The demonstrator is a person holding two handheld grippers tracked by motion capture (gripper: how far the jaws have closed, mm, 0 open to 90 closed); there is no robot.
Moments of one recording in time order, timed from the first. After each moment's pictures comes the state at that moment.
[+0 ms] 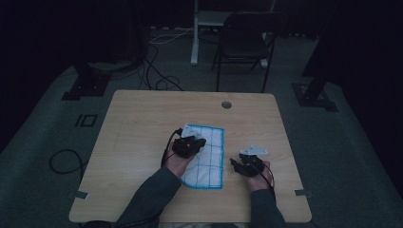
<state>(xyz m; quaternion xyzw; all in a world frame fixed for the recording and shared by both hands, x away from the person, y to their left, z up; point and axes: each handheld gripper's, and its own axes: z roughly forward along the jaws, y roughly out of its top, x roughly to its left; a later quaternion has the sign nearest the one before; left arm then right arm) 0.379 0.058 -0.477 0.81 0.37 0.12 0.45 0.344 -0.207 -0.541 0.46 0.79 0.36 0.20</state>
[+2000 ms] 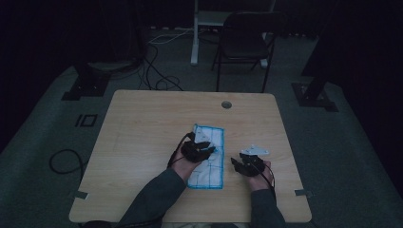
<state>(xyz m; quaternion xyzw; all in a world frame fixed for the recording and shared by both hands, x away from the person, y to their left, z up) 0.368 0.036 -0.476 0.84 0.33 0.15 0.41 0.343 -0.209 -0.540 0.46 0.78 0.36 0.21</state>
